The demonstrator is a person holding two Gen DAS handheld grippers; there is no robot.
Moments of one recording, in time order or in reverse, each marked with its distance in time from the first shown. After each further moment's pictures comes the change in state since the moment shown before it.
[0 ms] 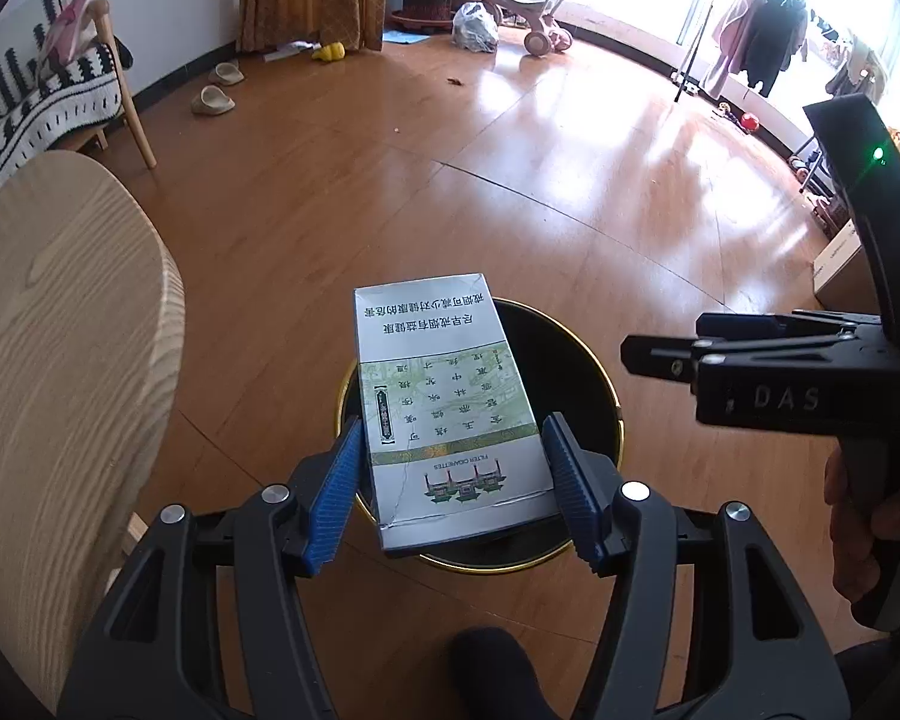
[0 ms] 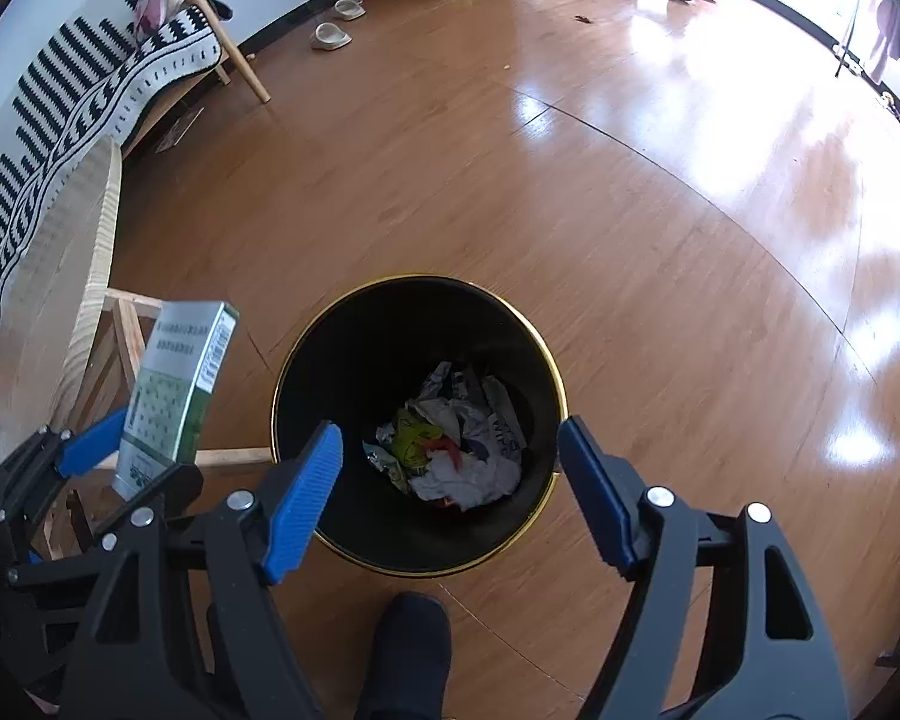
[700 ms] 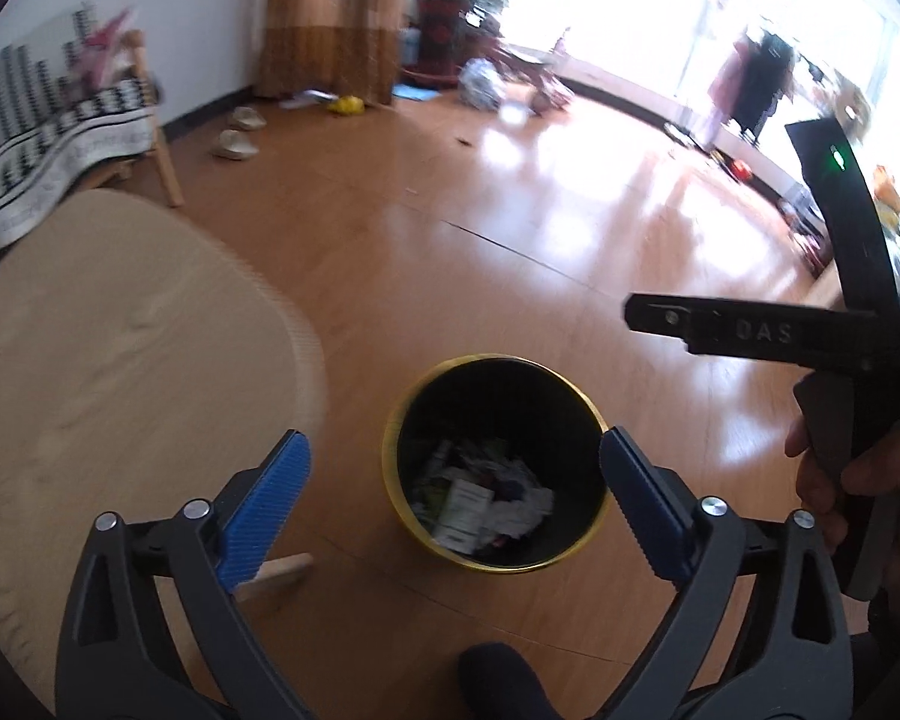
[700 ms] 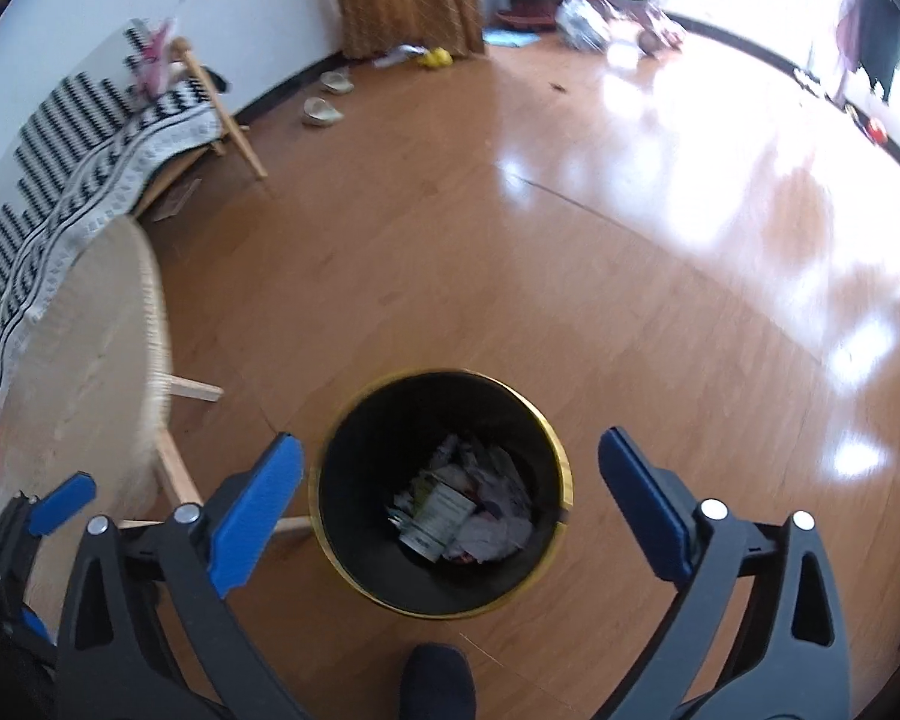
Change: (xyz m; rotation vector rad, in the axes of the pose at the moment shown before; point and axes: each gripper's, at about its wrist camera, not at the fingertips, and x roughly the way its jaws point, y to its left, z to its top) left arm -0.093 0.050 -0.004 -0.044 -0.152 0.015; right arm -0.061 0.039 0.020 0.024 -0.184 -0.019
